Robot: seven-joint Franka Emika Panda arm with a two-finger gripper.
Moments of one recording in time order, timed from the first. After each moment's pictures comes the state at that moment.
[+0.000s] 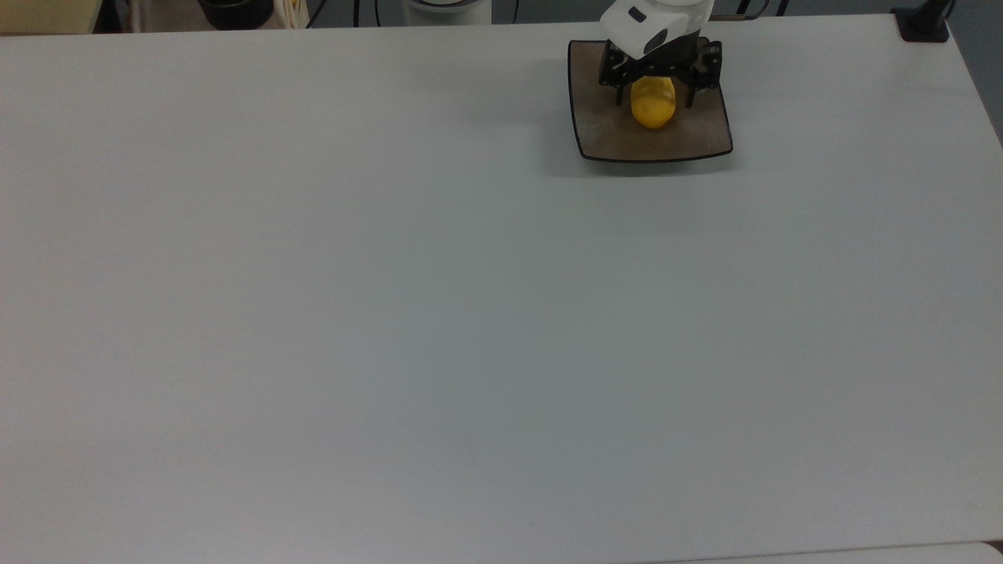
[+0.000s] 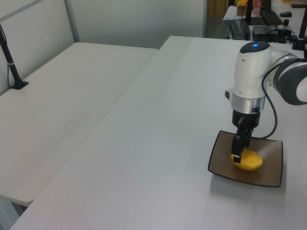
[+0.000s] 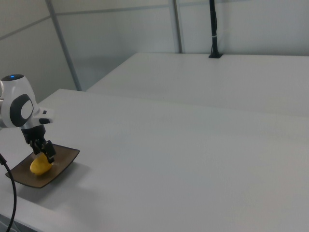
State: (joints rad) arm 0.48 0.05 0.18 -2.21 0.09 2.30 0.64
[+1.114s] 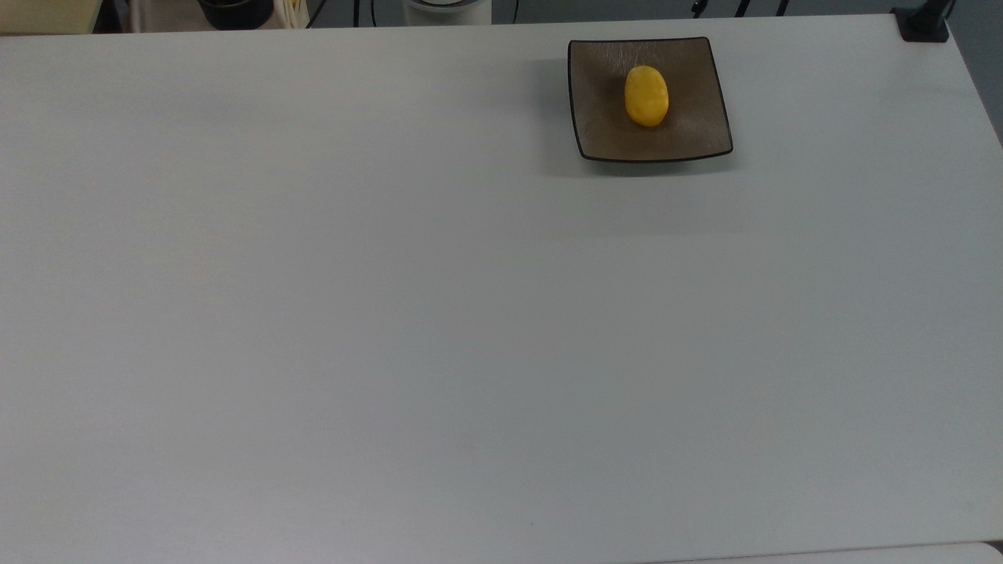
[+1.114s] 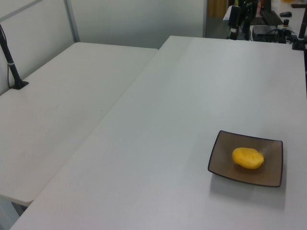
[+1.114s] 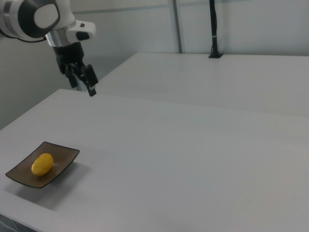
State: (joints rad) arm 0.12 -0.14 0.05 -1.73 0.07 1.69 0.27
